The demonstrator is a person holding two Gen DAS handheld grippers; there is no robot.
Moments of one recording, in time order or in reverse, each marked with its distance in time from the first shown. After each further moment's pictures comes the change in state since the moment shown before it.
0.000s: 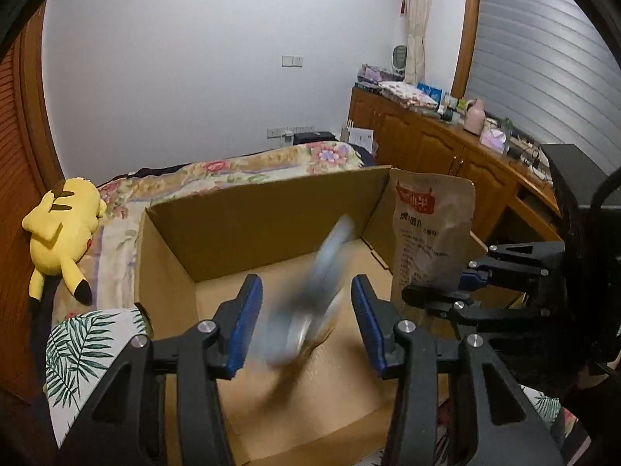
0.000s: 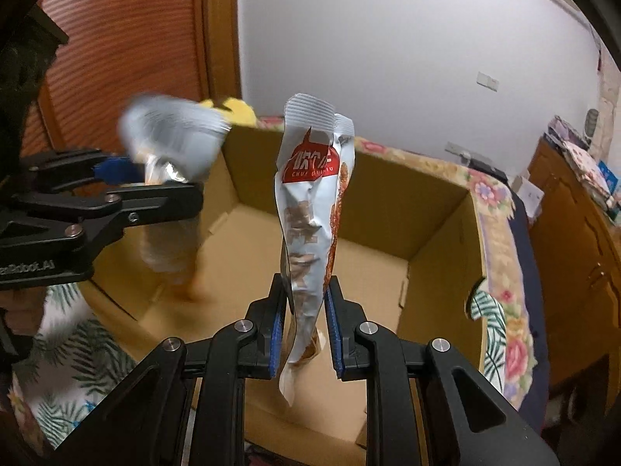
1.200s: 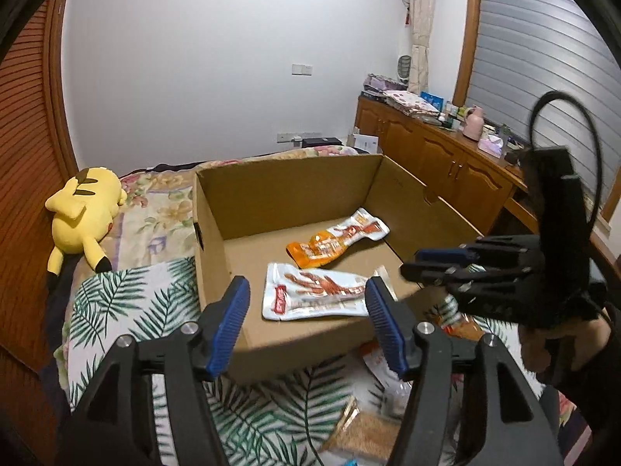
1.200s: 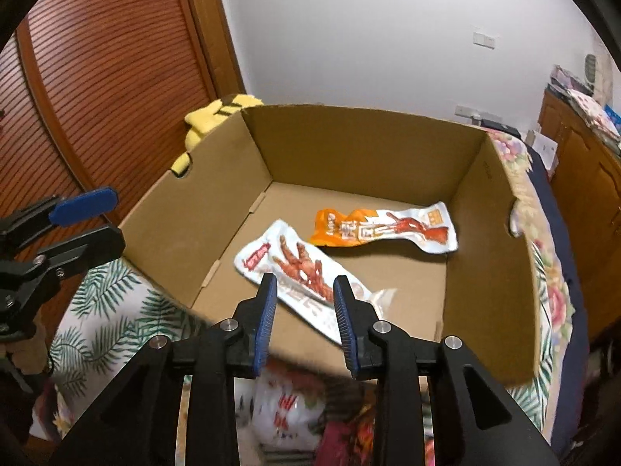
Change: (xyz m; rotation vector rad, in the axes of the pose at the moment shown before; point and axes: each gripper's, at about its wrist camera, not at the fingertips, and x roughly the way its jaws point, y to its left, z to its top) left arm -0.089 0.003 -0.060 -0.022 -0.039 0.016; right arm -0.038 0.013 -0.025 0.174 0.001 0.119
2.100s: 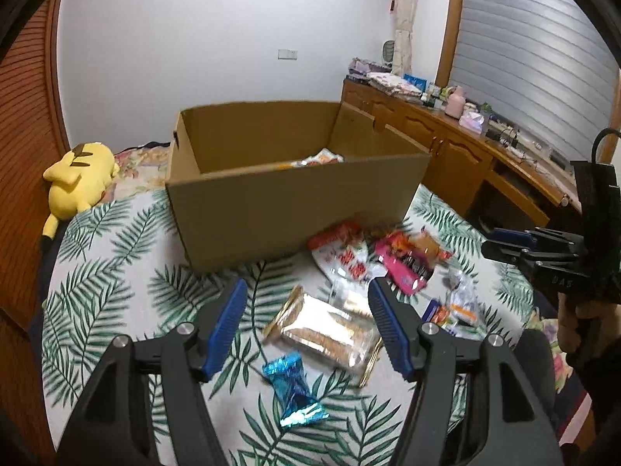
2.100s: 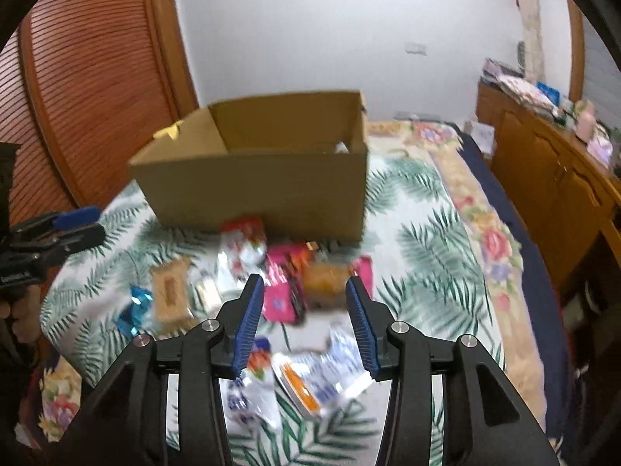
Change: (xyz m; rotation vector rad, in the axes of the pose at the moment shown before) left arm -0.039 -0.048 -0.100 0.010 0.047 -0.016; right arm -0.103 -0.021 -0.144 0.113 -0.075 -0.163
